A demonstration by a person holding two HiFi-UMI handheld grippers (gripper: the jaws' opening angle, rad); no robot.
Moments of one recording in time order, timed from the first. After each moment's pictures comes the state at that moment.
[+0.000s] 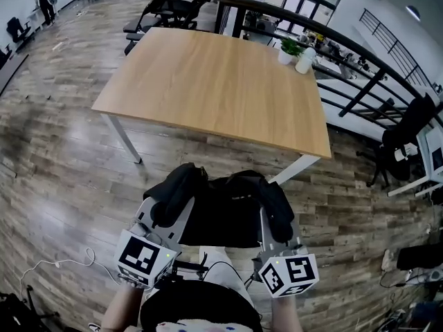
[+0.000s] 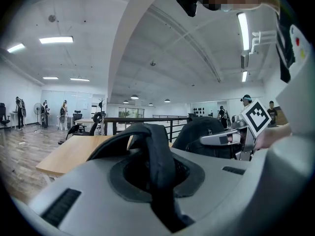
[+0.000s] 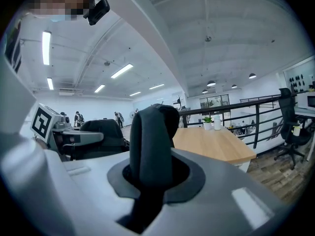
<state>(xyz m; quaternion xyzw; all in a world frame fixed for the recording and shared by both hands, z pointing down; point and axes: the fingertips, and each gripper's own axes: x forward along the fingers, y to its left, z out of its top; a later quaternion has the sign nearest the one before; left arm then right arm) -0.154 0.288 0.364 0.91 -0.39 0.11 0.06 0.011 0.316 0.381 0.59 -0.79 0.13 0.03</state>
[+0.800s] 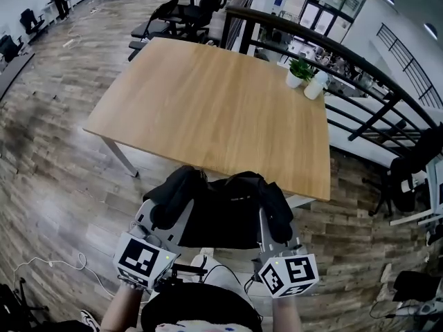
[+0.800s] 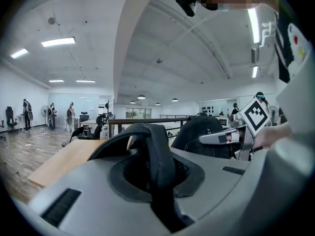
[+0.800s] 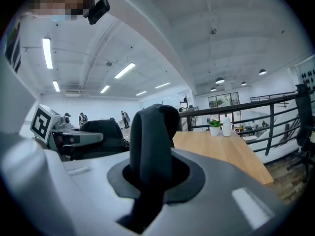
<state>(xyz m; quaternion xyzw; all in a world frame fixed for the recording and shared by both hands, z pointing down) -0.082 0.131 0.356 0.89 -0.44 0.10 0.06 0.084 0.140 0.372 0.55 -0.82 0.13 0.04</state>
